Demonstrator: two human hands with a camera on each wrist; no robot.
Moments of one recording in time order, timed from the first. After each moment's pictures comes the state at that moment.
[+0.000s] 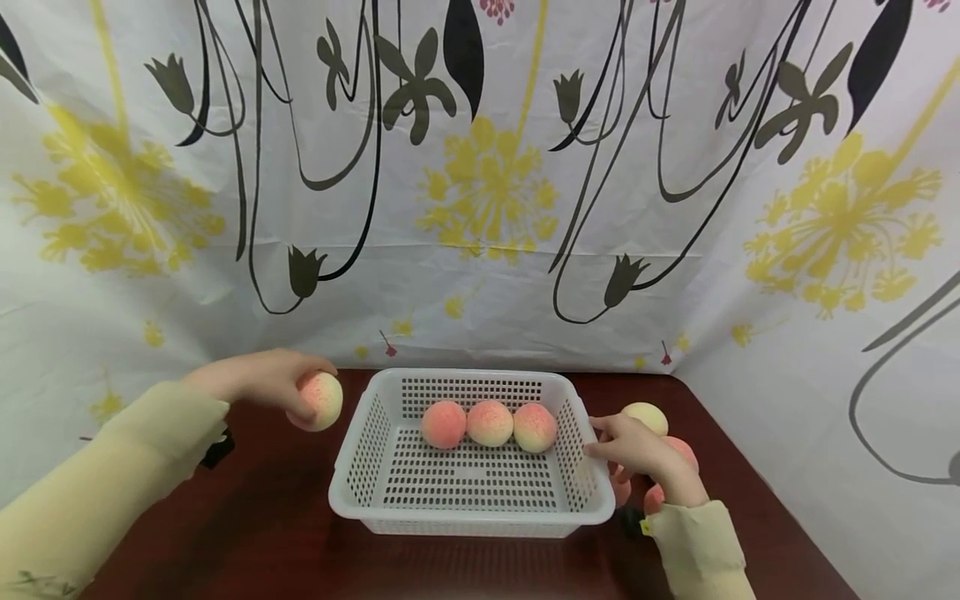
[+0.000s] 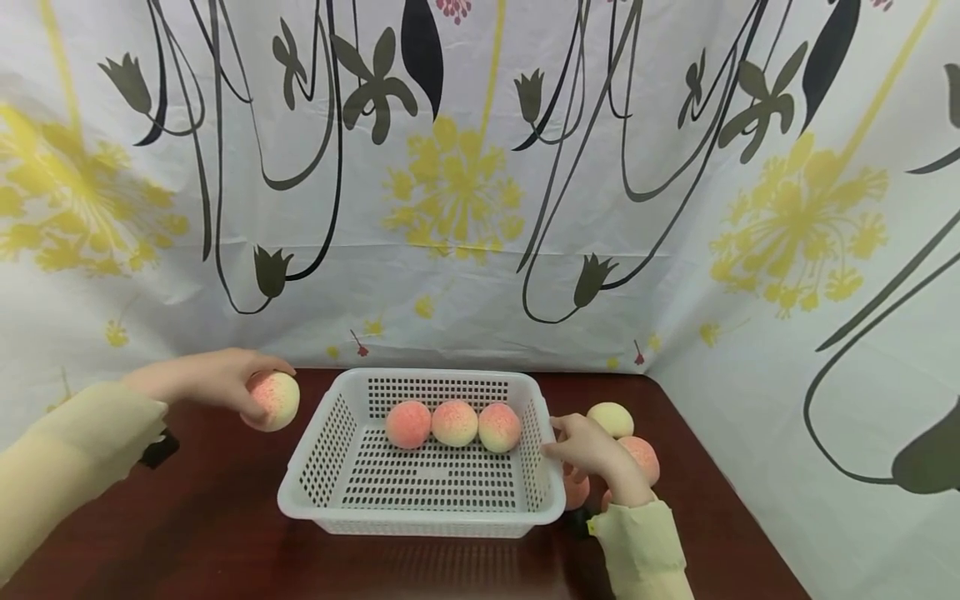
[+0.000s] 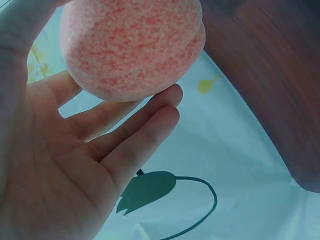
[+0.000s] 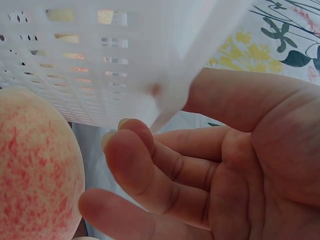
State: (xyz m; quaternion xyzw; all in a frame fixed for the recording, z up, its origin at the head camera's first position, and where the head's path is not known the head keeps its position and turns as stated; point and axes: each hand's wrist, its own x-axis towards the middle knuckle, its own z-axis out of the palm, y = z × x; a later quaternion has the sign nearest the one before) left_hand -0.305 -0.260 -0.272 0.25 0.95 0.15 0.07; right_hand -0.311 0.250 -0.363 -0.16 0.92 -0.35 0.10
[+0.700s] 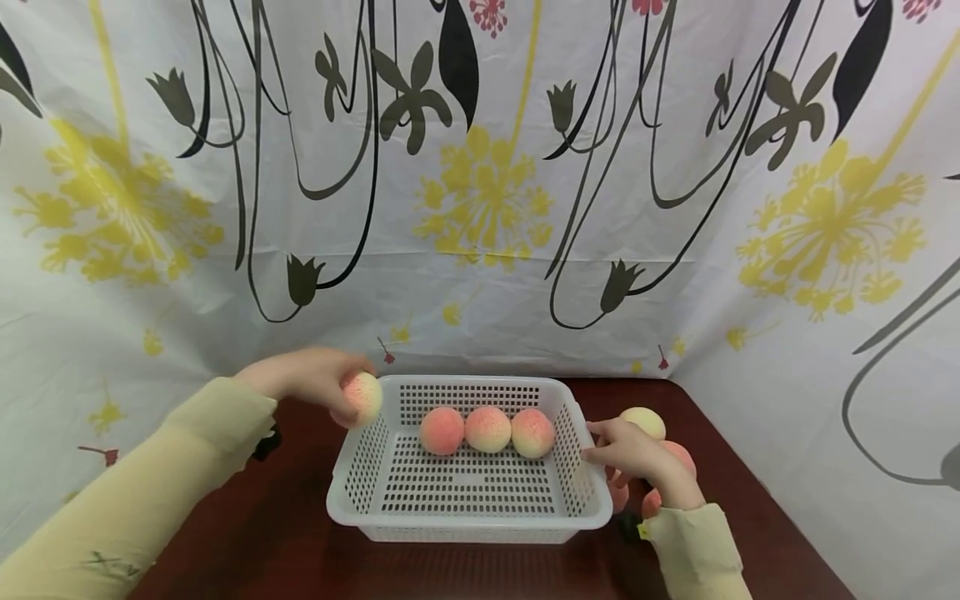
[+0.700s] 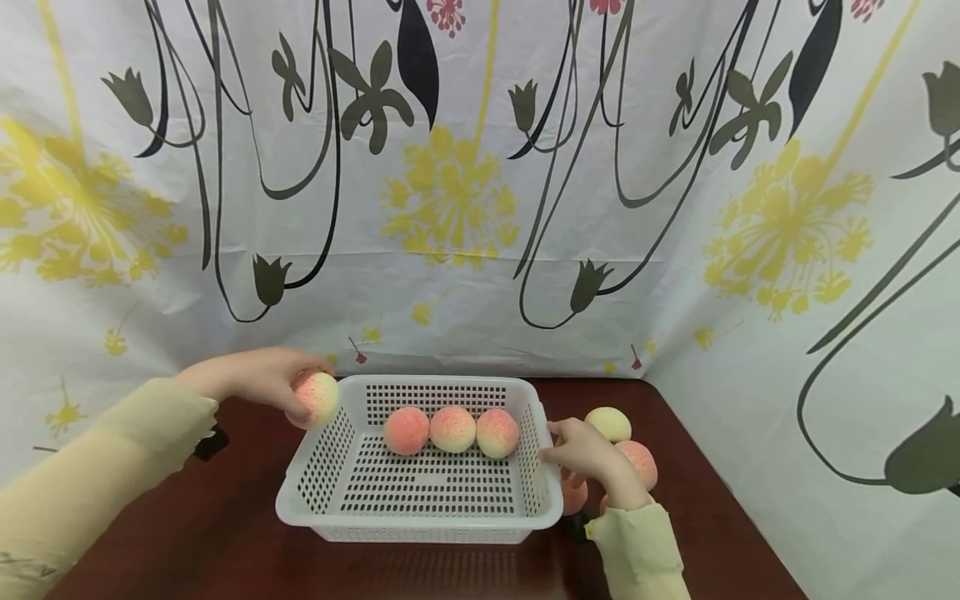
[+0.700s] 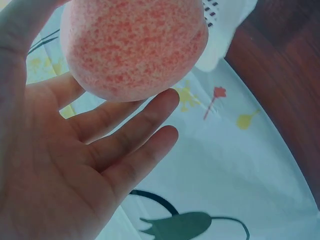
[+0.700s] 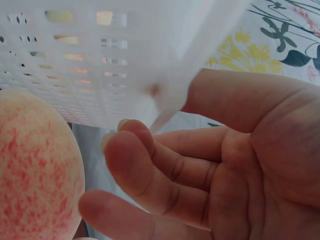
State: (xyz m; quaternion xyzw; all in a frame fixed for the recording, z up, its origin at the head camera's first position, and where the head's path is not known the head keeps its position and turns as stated) left_hand -0.312 -0.206 -0.261 0.26 0.95 0.15 0.07; right_hand -0.306 0.249 -0.361 -0.14 0.92 -0.35 0.10
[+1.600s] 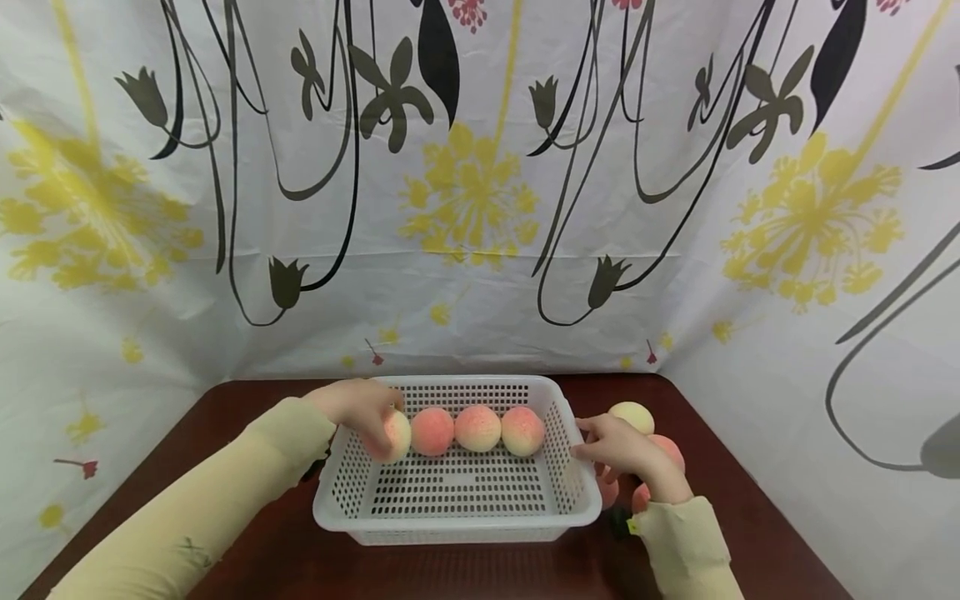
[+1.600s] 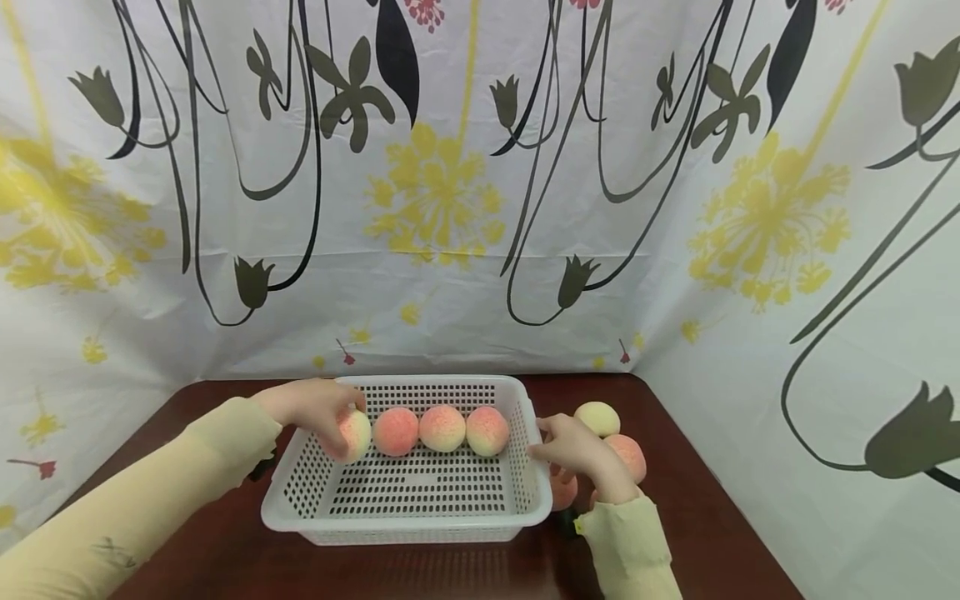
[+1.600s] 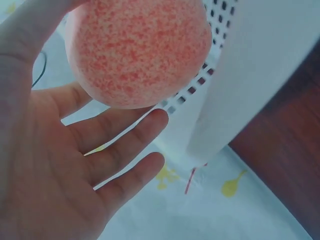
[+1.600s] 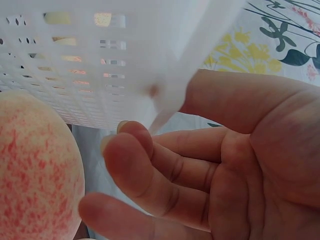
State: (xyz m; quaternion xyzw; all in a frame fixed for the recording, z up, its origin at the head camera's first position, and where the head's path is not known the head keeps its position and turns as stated) left_hand -0.341 -0.143 -0.320 0.23 0.96 0.08 0.14; right_hand -0.309 0.252 -0.363 -0.17 0.92 -0.35 0.09
